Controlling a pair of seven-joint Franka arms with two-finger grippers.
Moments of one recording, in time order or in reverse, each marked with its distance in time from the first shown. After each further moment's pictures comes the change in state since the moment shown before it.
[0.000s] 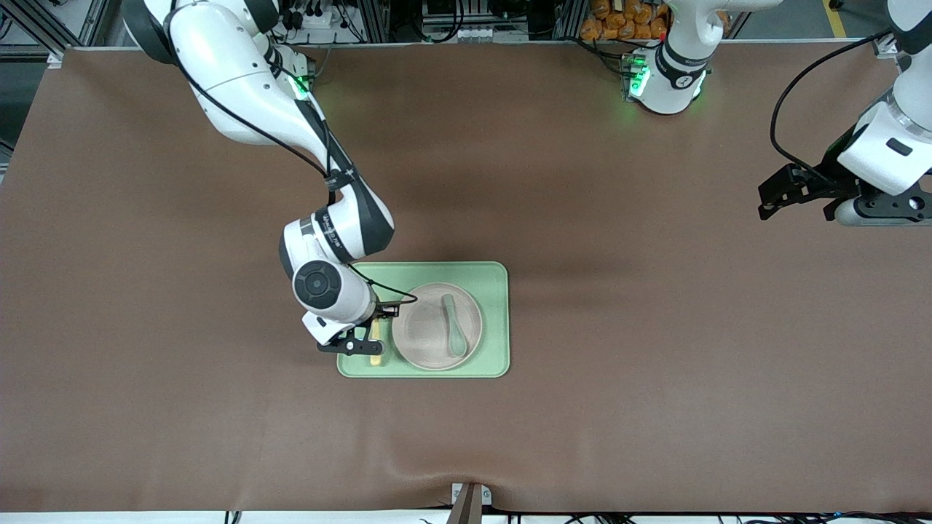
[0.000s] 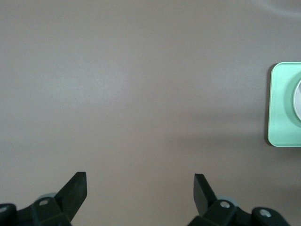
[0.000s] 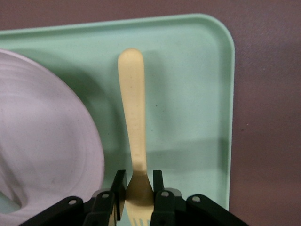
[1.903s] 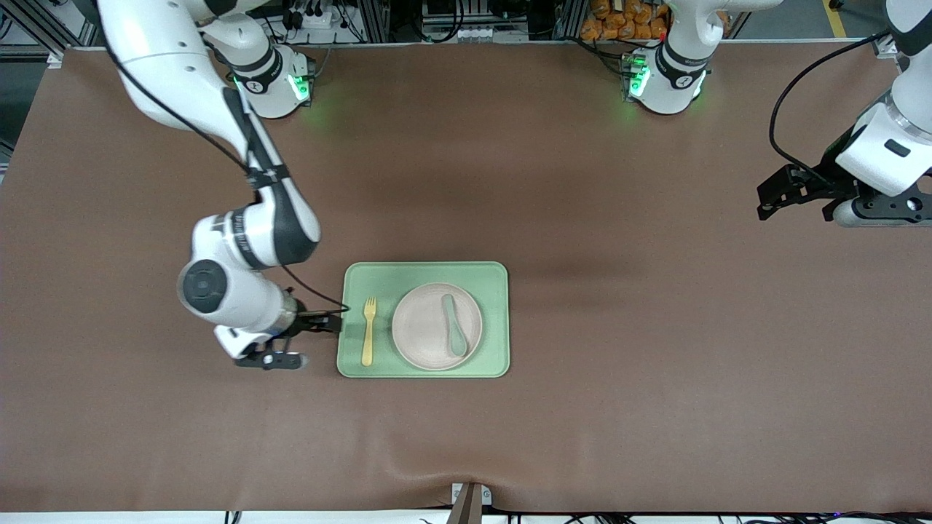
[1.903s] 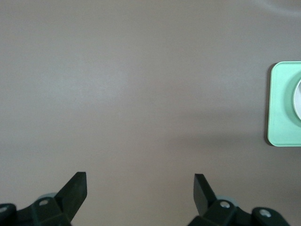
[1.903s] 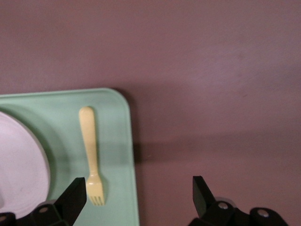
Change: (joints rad) left arm -0.002 0.001 0.000 0.000 0.000 0.000 0.000; right arm -0.182 -0.182 -0.029 -0.103 0.011 0.022 -0.219
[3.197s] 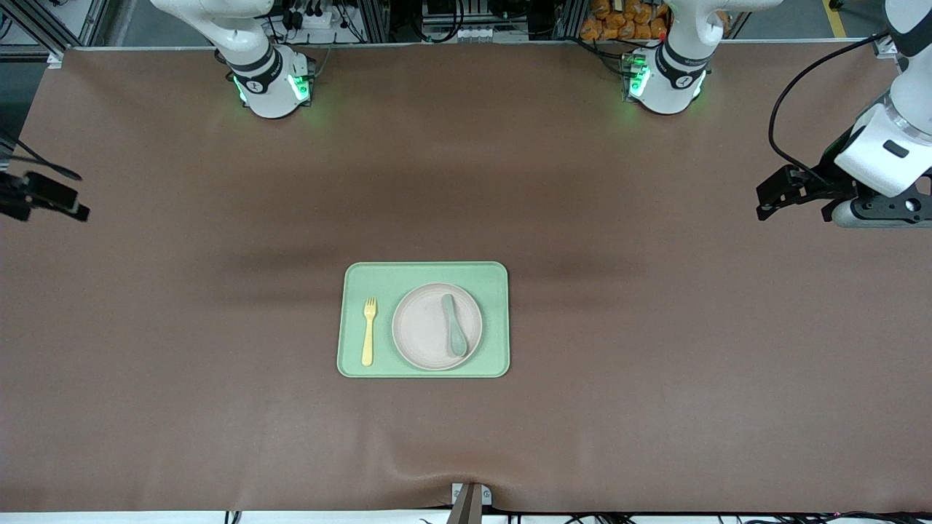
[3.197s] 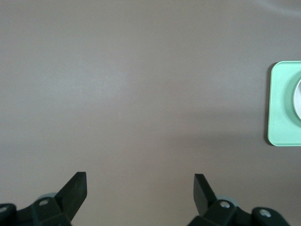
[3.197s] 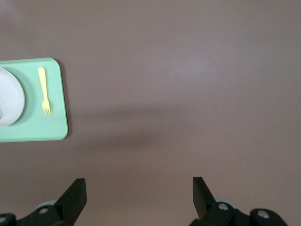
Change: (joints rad) left arm -0.001 0.002 0.000 0.001 0.000 -0.001 0.000; right arm -0.347 -0.569 -0.034 0.001 -0.105 -0.618 -0.302
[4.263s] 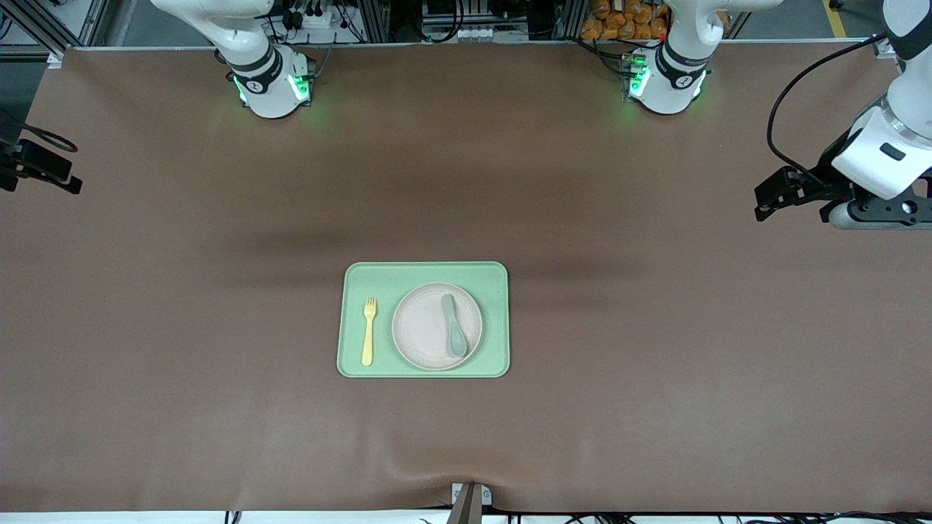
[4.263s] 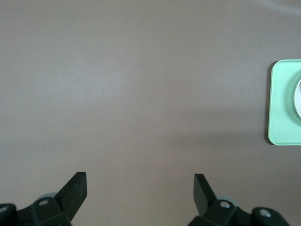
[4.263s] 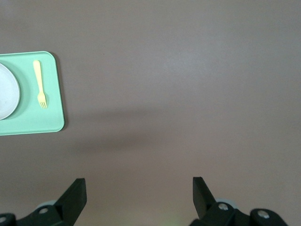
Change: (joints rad) left arm -0.002 0.004 0.000 0.000 -0.002 -0.001 0.001; right arm 0.002 -0.032 0.044 0.015 -0.044 -0.036 0.055
